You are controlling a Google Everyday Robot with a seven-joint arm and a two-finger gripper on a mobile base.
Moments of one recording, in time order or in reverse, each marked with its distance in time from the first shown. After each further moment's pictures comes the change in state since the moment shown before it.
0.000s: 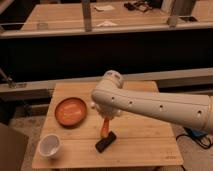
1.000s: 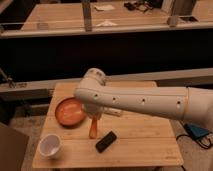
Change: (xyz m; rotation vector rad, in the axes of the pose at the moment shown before) arm -0.011 -0.036 -0.009 0.006 -0.031 -0.087
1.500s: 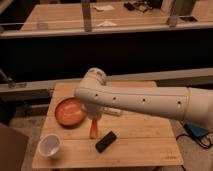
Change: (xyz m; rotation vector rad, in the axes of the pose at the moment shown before) arm -0.007 -0.022 0.001 0.011 -0.009 -0.058
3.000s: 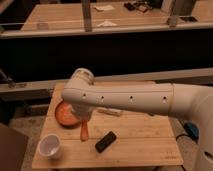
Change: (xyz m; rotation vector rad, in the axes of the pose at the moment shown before) arm -0.010 -0.035 -0.005 0.044 -0.027 -0.114
